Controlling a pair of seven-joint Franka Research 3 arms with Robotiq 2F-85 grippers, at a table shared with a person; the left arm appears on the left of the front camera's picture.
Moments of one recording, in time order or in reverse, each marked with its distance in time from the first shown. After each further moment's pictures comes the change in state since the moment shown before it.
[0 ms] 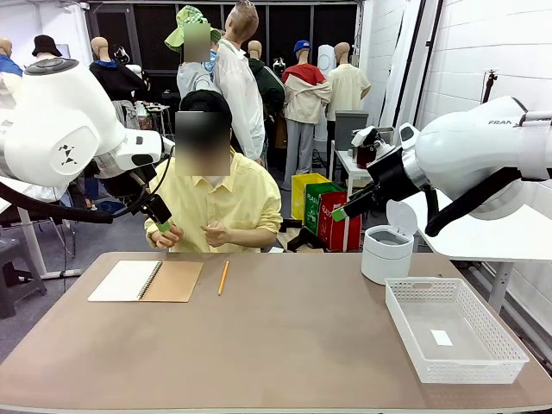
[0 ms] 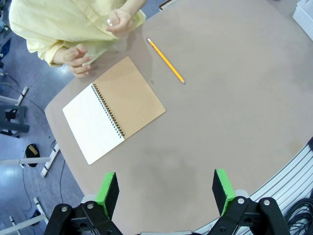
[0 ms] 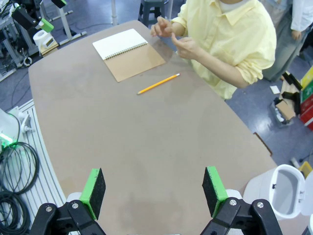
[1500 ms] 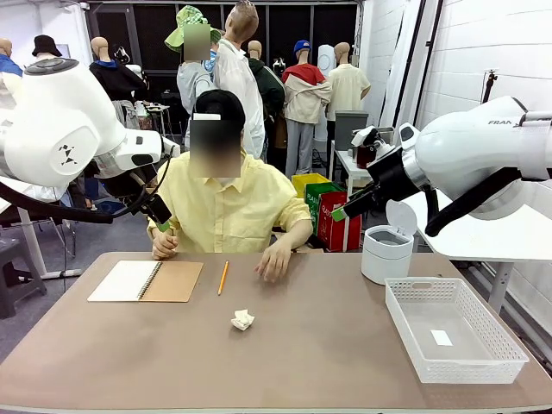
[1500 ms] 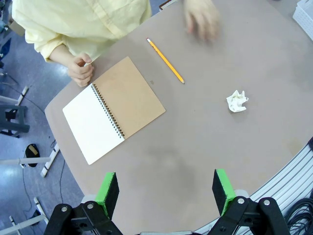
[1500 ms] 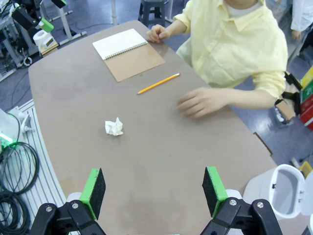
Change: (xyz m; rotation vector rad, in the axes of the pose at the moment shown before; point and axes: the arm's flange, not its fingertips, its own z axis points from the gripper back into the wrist) left arm 0.000 0.000 0.000 0.000 0.000 0.000; right arm 0.000 0.000 0.000 0.000 0.000 0.000
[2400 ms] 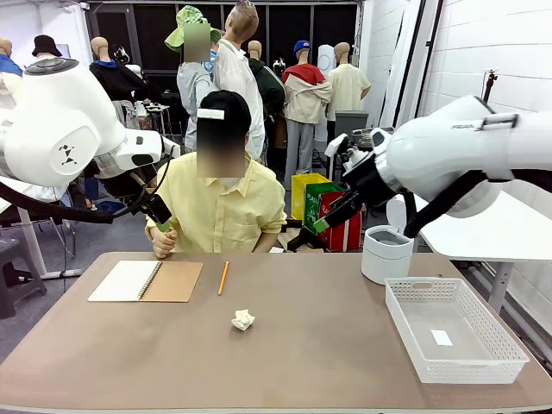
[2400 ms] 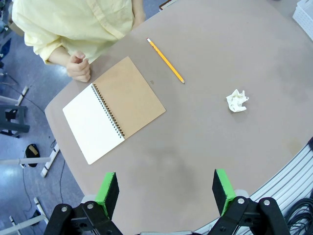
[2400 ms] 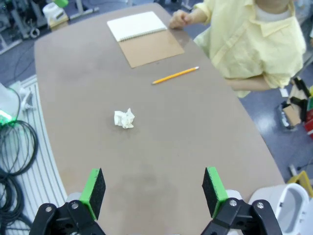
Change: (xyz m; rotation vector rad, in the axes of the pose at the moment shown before) left arm 0.000 0.000 0.000 0.000 0.000 -0.001; right arm 0.023 0.026 -0.045 0.053 0.110 0.119
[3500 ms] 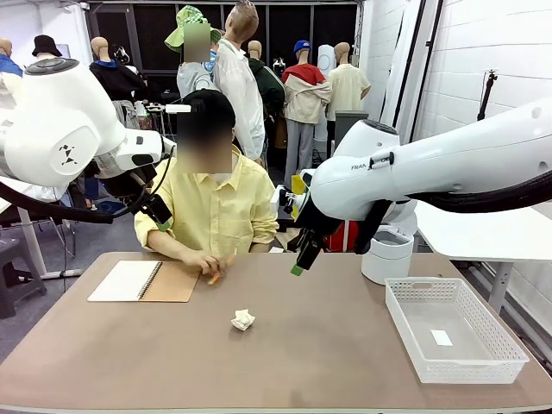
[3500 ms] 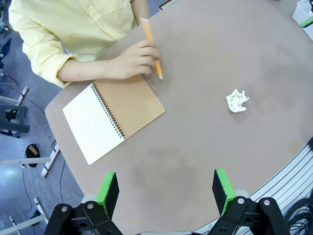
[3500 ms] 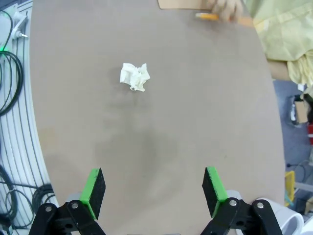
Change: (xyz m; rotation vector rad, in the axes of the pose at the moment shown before) left arm 0.000 0.000 0.000 0.000 0.000 0.000; right arm 0.013 0.015 -0.106 0.076 0.324 0.230
